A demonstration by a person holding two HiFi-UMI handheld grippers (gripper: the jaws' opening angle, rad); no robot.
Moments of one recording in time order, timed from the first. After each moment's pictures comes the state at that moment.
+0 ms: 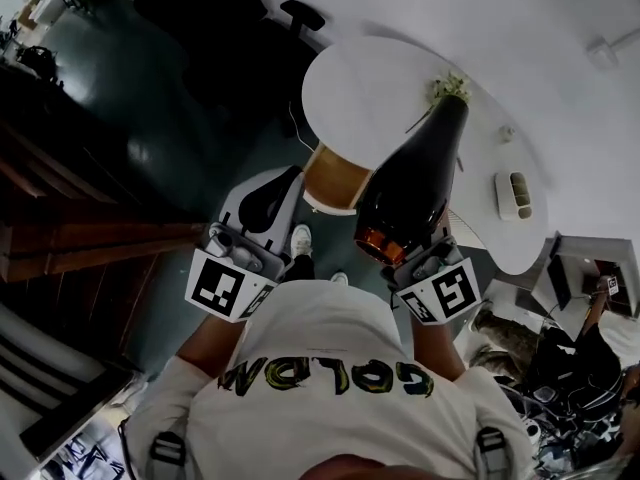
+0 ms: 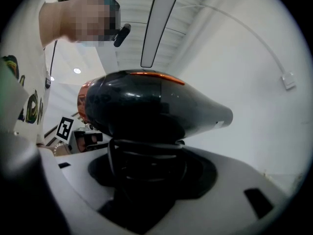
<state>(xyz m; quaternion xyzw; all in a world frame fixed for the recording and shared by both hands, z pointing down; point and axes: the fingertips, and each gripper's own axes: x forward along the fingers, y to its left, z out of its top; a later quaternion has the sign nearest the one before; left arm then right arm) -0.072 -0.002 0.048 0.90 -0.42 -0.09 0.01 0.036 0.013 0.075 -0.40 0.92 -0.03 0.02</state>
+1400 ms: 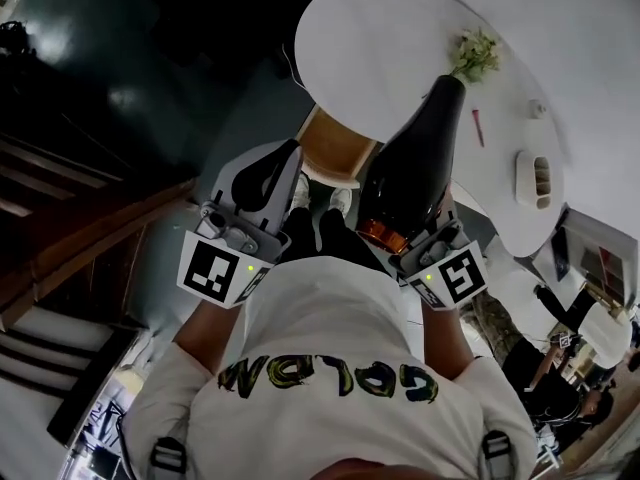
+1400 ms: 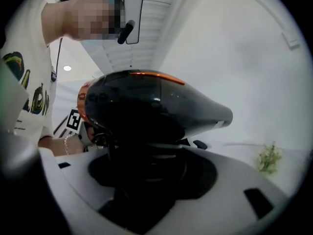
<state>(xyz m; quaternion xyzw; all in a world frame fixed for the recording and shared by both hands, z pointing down) -0.064 -0.106 0.149 0.90 -0.42 -0.04 0.10 0.045 -0.067 0.189 -0.36 0.92 -0.14 -0.06</state>
